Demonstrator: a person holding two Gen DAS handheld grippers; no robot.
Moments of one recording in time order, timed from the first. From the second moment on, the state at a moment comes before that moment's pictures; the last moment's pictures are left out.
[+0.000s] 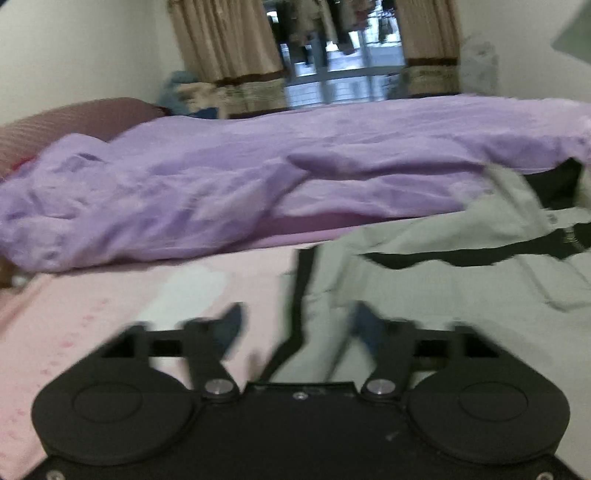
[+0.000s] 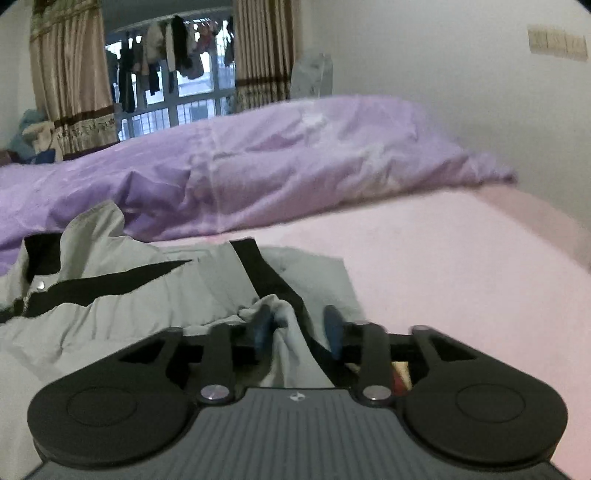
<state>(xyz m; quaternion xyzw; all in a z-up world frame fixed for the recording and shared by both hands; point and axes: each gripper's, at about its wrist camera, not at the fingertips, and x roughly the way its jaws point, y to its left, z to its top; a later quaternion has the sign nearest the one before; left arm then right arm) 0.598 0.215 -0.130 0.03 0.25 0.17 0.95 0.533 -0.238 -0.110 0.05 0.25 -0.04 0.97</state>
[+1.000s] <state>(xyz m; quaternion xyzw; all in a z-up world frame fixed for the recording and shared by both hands) 0.442 0.251 -0.153 -0.12 0.39 0.06 0.91 0.375 -0.265 -0.116 0.01 0.32 0.07 0.94</state>
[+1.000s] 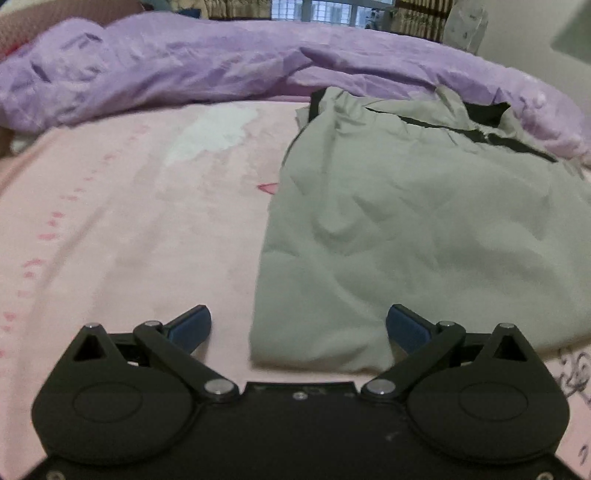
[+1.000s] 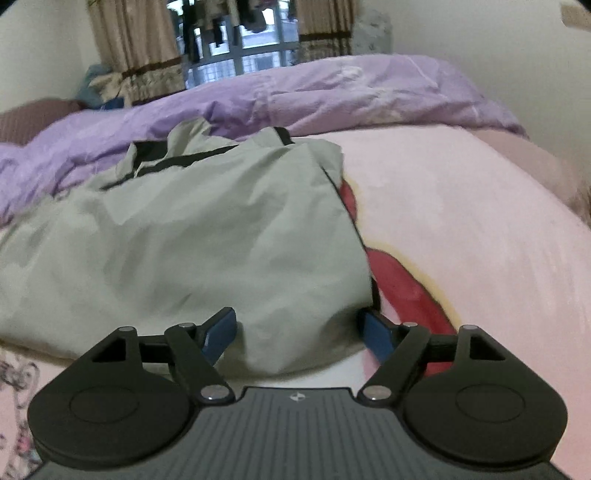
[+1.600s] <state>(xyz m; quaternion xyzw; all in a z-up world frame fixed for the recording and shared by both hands) 0.295 0.243 -0.033 -0.12 0.30 0.06 0.94 0.217 -0.313 -0.004 0.09 0.25 0.04 0.96</state>
